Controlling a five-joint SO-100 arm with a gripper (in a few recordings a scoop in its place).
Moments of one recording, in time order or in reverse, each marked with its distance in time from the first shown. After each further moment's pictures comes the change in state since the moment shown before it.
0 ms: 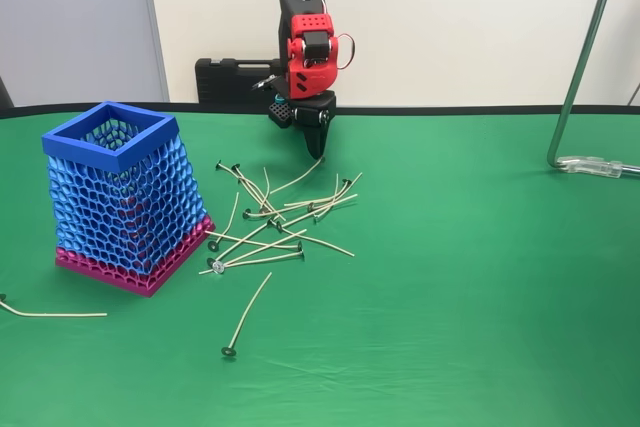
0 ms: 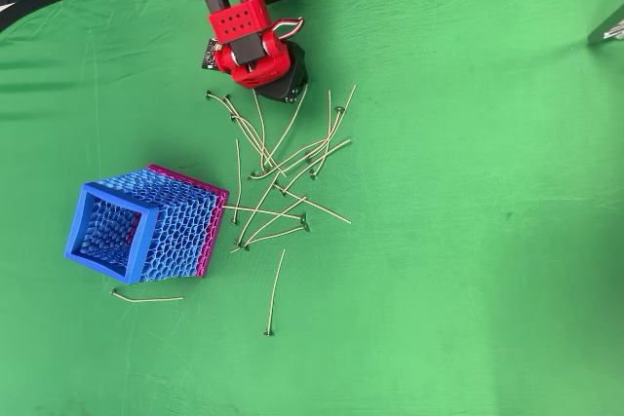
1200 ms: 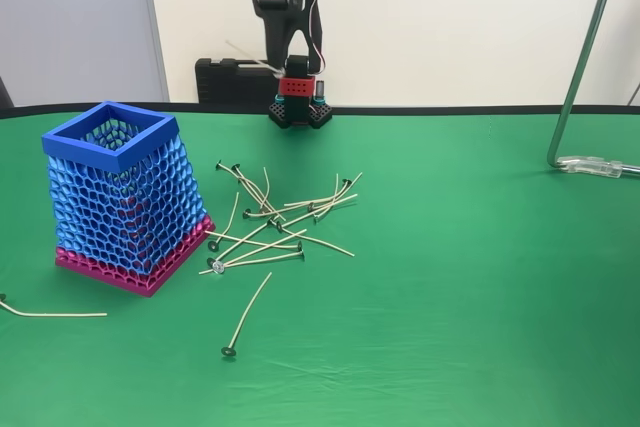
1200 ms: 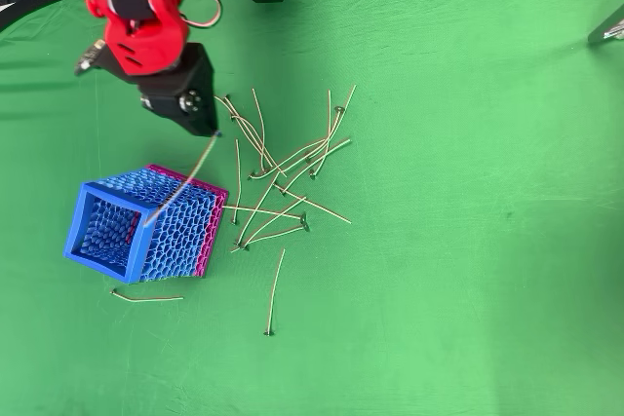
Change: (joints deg) arm 18.7 -3.6 -65.4 26.5 -27.1
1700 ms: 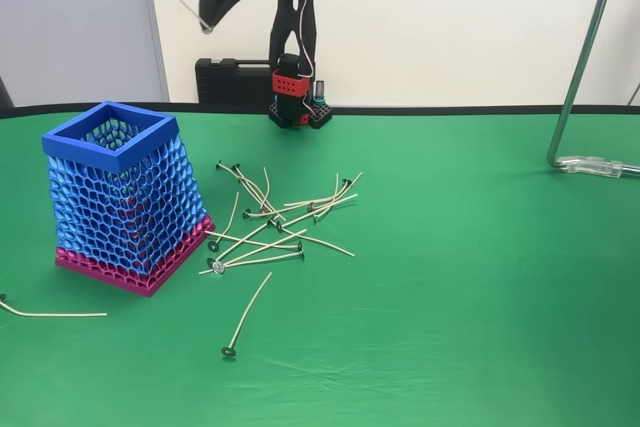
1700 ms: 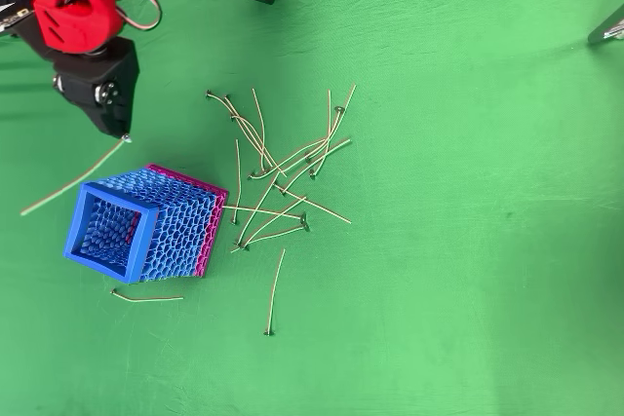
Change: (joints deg) arm 17.9 -9.8 -19.1 1.0 -10.0
